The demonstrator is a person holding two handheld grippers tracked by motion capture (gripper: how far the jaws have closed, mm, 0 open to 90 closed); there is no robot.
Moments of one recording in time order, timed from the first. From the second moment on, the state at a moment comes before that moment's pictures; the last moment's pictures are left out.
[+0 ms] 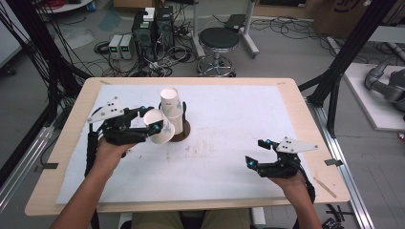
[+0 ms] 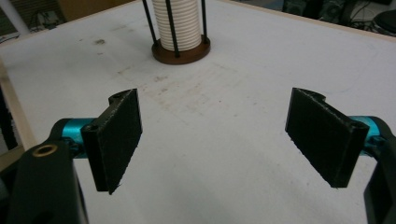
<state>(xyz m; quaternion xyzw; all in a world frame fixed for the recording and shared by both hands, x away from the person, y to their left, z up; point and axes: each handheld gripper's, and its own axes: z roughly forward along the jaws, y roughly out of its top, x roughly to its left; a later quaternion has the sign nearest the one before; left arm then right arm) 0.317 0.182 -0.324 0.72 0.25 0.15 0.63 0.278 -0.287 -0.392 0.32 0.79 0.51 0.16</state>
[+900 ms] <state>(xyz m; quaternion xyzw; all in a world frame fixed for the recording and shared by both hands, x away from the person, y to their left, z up) 0.306 0.126 -0.339 0.76 0.18 0.08 0.61 0.298 -0.210 -0.378 0.19 0.81 0.56 0.07</state>
